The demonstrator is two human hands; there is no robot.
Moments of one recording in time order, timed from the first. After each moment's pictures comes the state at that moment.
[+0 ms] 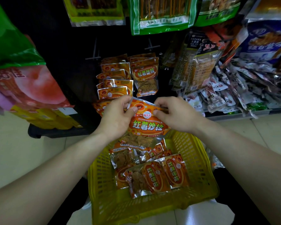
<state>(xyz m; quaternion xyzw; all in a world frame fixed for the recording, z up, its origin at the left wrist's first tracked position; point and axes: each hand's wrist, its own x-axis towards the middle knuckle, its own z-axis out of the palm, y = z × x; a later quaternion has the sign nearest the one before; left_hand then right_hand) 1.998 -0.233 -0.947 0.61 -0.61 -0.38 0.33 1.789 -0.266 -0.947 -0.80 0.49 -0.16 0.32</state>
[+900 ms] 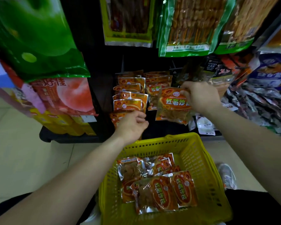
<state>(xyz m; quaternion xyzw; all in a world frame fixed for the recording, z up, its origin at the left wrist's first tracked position) 2.033 -0.252 -0.962 0.65 -0.56 -0.42 0.29 1.786 -0.353 -0.923 -0.80 0.58 -0.14 -0.02</state>
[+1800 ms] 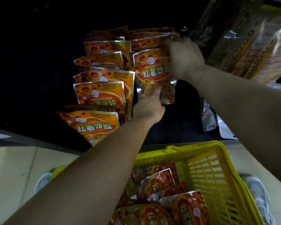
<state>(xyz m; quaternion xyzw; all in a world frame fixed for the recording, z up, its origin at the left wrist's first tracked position) 1.939 -0.445 -1.168 0.71 -0.64 -0.27 0.10 1.826 -0.540 -1.079 -0.81 0.57 -0.12 0.00</state>
